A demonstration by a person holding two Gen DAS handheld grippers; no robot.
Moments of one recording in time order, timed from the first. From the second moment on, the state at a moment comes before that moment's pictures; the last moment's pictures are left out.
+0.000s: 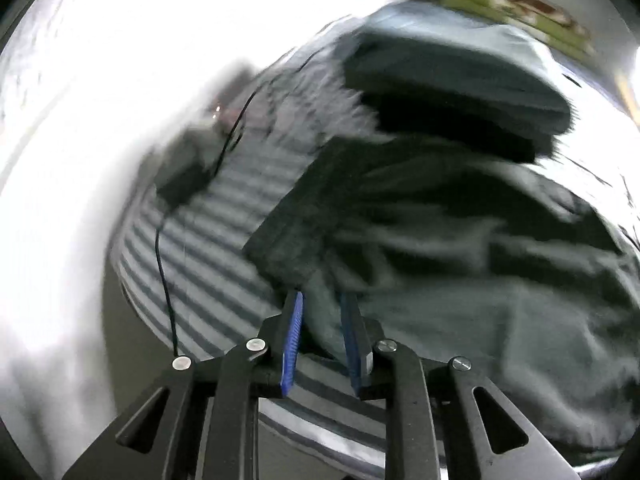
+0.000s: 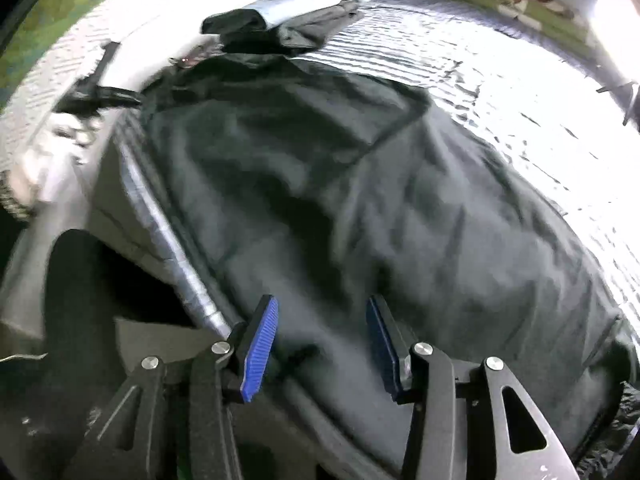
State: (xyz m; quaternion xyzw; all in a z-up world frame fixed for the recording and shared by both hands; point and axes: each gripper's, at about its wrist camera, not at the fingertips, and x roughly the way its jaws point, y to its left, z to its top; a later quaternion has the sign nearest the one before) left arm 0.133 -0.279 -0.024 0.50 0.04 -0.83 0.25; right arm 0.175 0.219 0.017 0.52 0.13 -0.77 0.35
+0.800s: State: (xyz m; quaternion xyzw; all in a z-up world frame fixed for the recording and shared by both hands) left arm 0.052 -0.071 -0.066 0.58 -0.03 -0.81 -0.07; right arm -0.075 0.205 -0.013 0.58 -0.07 -0.73 0.36
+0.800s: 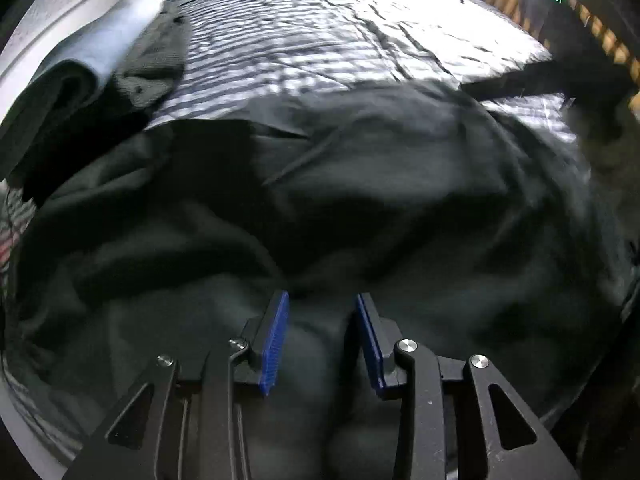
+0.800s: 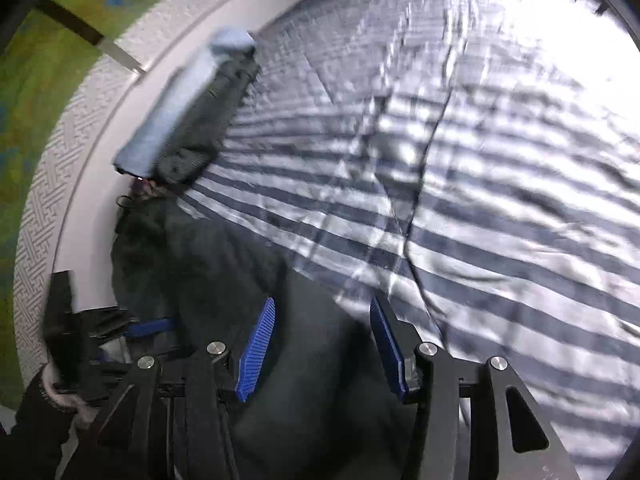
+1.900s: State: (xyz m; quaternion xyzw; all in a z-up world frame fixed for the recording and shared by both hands) left arm 0.044 -0.081 -0.039 0.52 0.03 -0.85 -0.12; right arm -0.005 0.170 -0.013 0.59 -0.08 -0.64 0.49
